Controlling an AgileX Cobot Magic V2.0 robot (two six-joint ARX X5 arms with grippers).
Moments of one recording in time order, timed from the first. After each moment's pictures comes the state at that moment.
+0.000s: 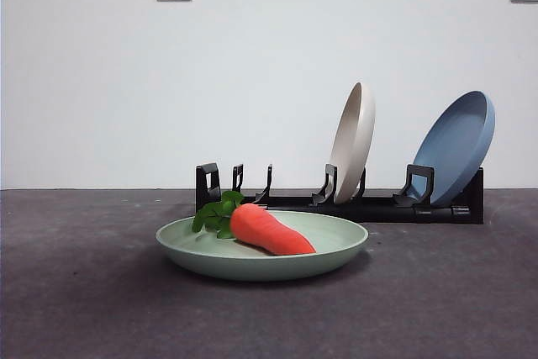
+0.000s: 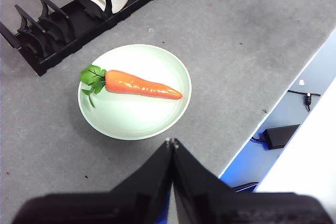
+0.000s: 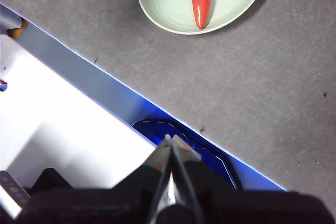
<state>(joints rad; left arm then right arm) -1.04 0.81 1.07 -0.92 -0.23 -0.16 0.68 0.75 1.03 -1.20 -0.18 0.18</state>
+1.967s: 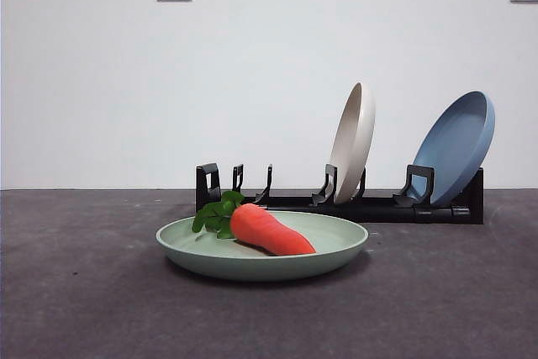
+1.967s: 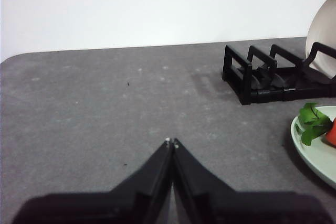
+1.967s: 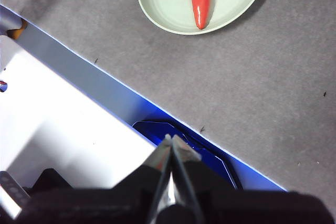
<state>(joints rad) -0.11 0.01 0.02 -0.11 -0.02 0.00 0.68 0.75 1.03 -1.20 -0.18 0.18</state>
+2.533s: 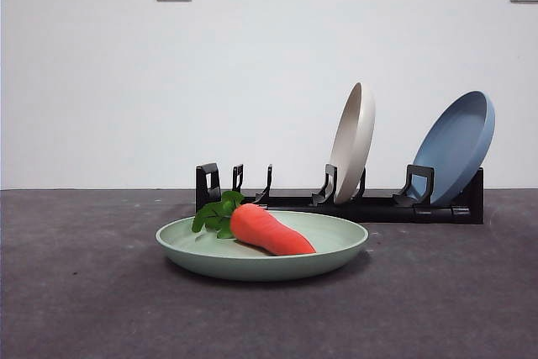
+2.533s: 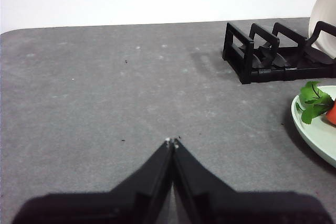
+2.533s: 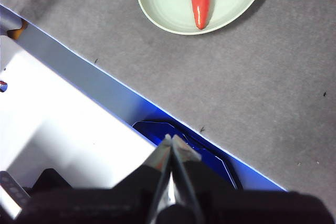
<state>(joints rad) -0.11 0.00 0.02 -0.19 -0.02 -0.02 0.68 0.75 1.03 -1.20 -0.18 0.18</state>
